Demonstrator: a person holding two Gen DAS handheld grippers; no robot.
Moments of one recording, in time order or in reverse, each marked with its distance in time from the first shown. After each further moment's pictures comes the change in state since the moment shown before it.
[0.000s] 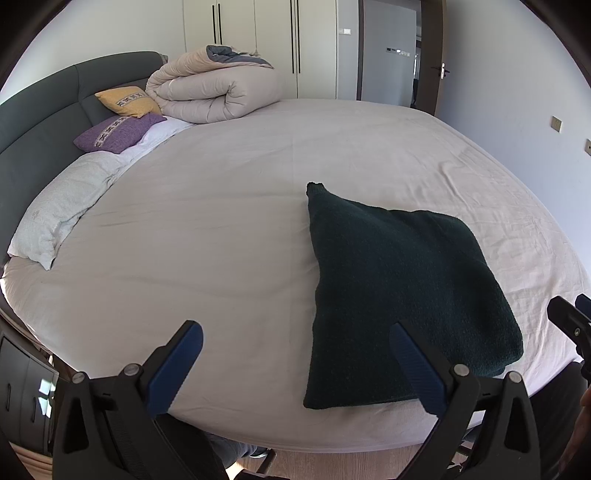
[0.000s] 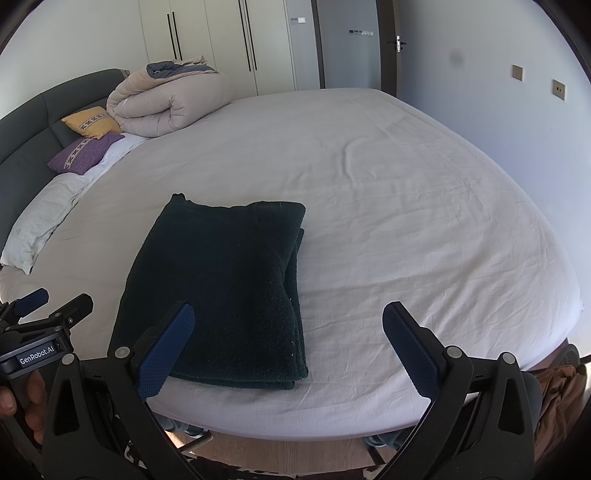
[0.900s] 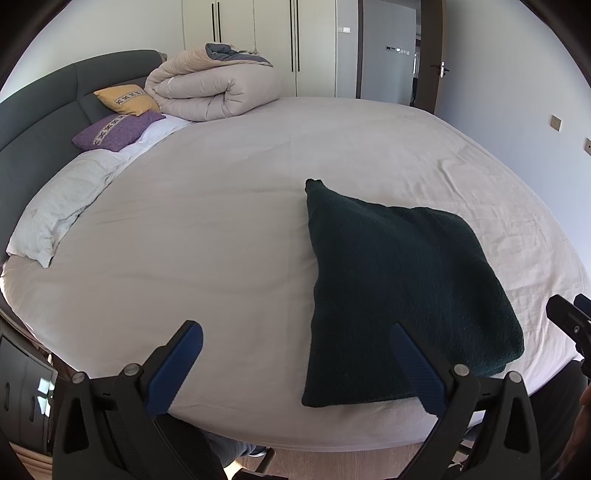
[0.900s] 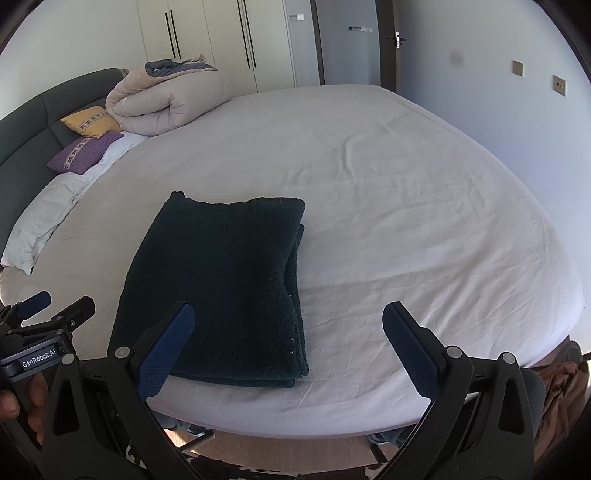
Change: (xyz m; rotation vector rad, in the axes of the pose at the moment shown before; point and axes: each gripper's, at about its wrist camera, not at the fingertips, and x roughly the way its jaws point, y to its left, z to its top) left arm 0.005 0.004 -0.002 0.012 0.001 -0.006; right arm 0.005 0.002 -0.005 0.010 0.013 0.000
